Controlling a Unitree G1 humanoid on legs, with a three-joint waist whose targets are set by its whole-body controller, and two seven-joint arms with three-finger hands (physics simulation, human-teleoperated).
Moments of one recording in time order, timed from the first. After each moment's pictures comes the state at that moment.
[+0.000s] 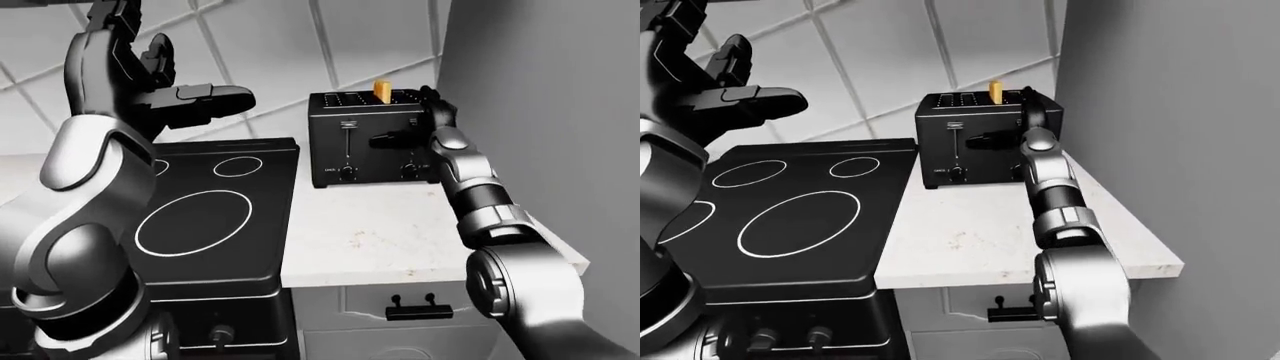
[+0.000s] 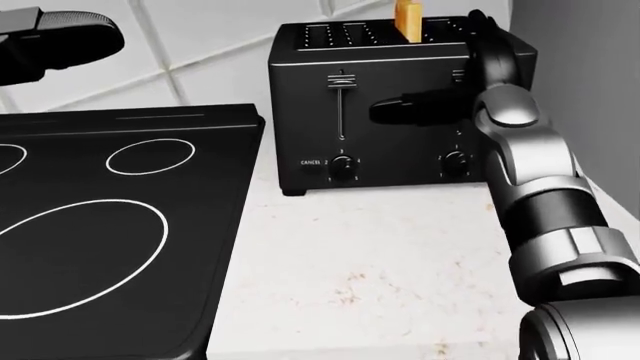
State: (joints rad) left arm -0.79 0.44 0.28 -0.50 -0.65 1.01 0.41; right arm -1.15 -0.27 -0.12 1.07 0.01 0.24 -0.06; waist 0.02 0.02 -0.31
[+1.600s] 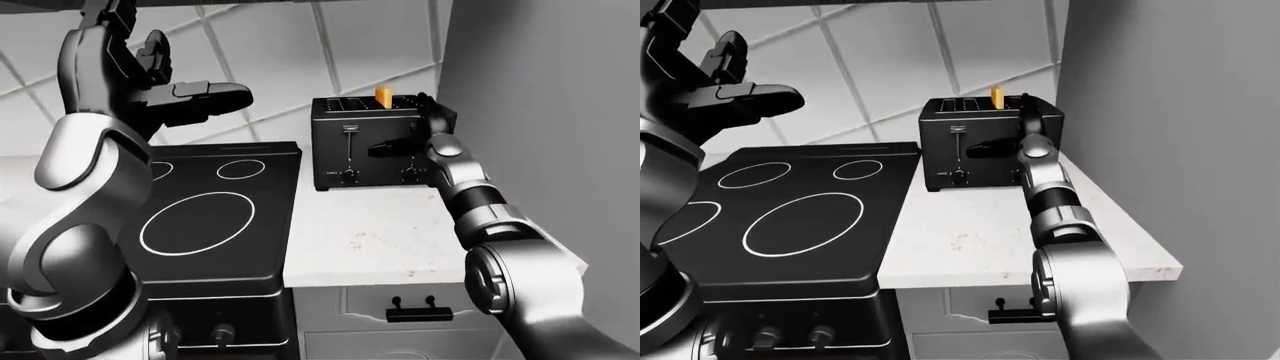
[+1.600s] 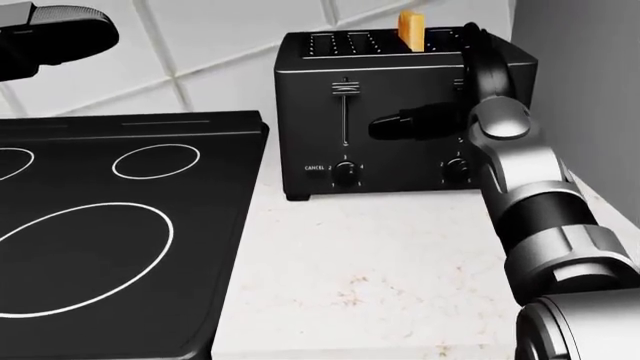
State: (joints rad) left arm -0.80 0.45 0.29 -0.50 -0.66 1.01 0.42; right arm -1.17 -0.26 -0.13 1.21 -0.06 0.14 -0.06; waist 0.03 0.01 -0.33
